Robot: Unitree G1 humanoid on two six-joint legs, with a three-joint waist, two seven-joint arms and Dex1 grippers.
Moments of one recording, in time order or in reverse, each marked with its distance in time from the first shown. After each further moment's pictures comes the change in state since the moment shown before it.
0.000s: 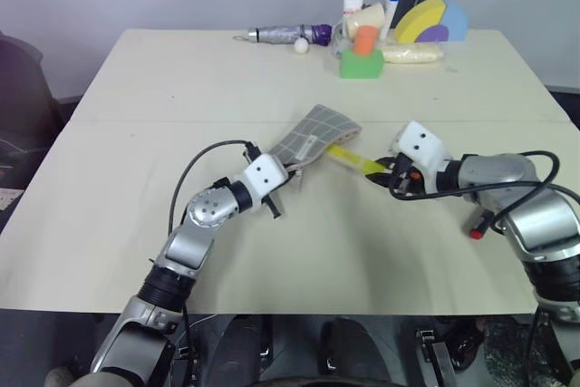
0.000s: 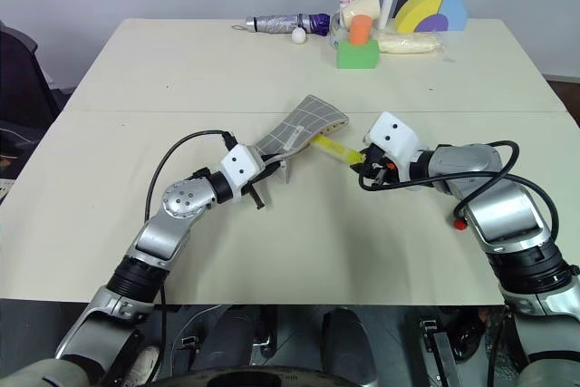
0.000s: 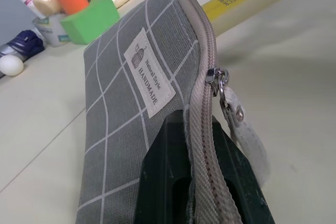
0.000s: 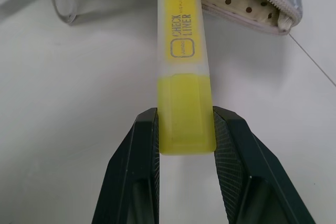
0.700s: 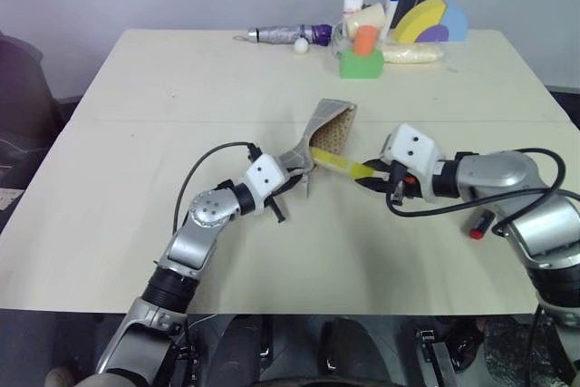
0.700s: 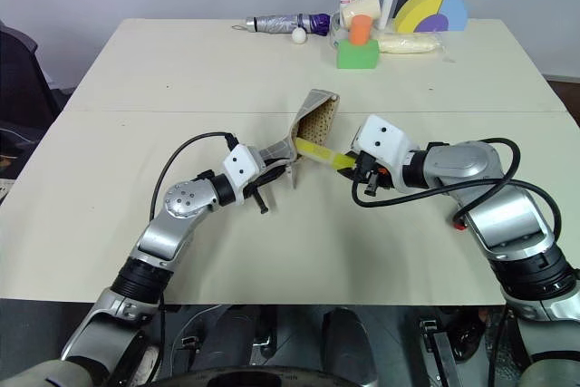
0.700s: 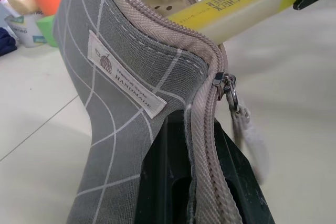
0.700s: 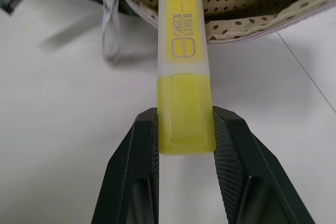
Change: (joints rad) left arm 0.001 -0.011 0.017 -0.004 -0.065 0.024 -0.066; right arm -0.001 -0.034 0.029 -0.101 -0.019 -0.031 0.056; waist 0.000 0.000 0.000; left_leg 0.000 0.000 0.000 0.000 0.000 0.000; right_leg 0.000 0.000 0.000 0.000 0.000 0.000
